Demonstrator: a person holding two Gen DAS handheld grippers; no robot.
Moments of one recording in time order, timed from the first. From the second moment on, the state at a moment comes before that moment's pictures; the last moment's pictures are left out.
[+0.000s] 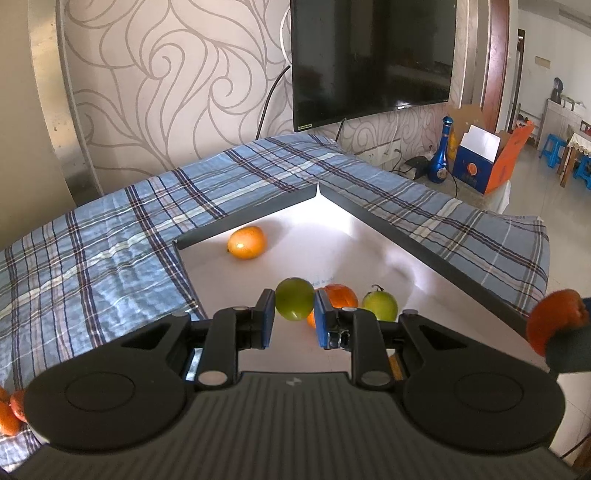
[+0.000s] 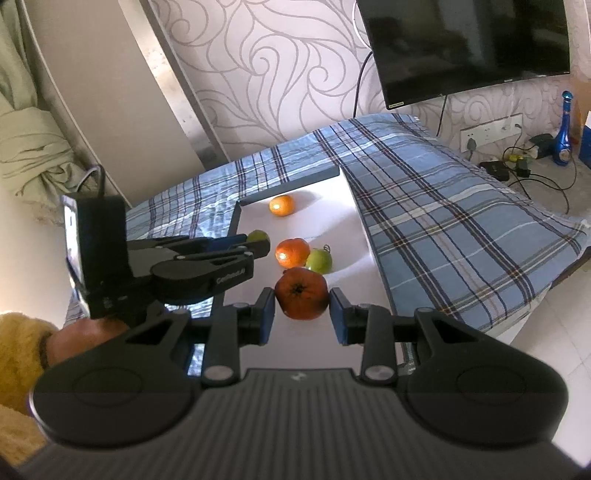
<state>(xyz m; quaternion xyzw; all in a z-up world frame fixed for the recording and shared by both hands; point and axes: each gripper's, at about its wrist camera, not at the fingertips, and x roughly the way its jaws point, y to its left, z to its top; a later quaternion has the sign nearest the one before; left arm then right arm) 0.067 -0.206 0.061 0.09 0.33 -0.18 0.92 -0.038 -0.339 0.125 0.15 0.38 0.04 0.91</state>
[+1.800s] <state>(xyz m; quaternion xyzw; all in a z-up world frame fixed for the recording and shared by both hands) 0.048 -0.205 0.084 0.09 0.31 -0.13 0.94 -0.019 -0.327 0.116 0.14 0.40 0.12 0.90</state>
